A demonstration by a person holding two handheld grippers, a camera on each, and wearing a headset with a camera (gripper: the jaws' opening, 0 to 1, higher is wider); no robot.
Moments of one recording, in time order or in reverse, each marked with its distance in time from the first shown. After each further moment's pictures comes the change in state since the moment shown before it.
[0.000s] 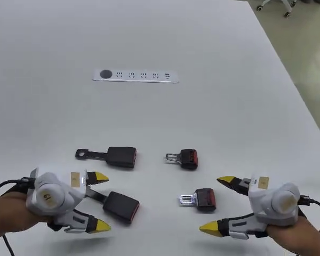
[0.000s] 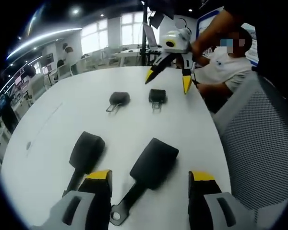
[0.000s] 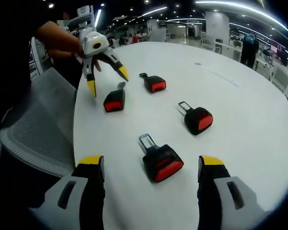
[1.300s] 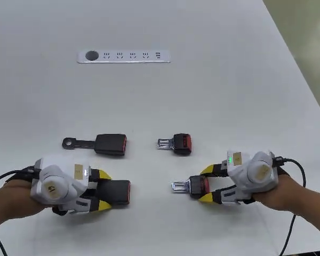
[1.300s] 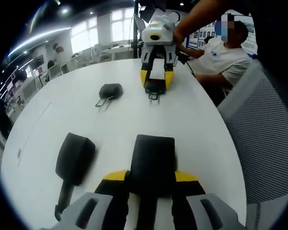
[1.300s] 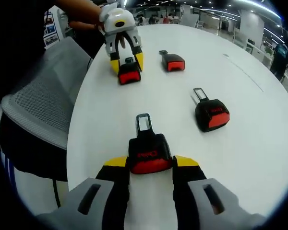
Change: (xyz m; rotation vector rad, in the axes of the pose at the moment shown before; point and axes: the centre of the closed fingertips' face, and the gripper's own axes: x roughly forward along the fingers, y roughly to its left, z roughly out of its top) left arm 0.031 -0.010 -0.014 0.062 0.041 -0.030; right arm 0.005 -0.004 -0.028 -0.203 0.174 0.160
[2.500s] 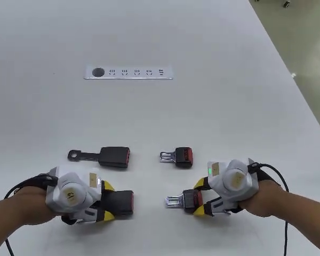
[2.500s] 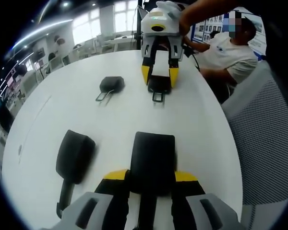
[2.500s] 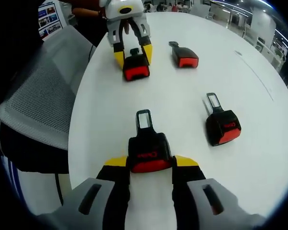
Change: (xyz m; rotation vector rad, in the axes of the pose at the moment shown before) left arm 0.001 0.009 0.002 -0.035 0.097 -0.002; right arm 0.026 -0.004 0.011 -0.061 0.145 0.041
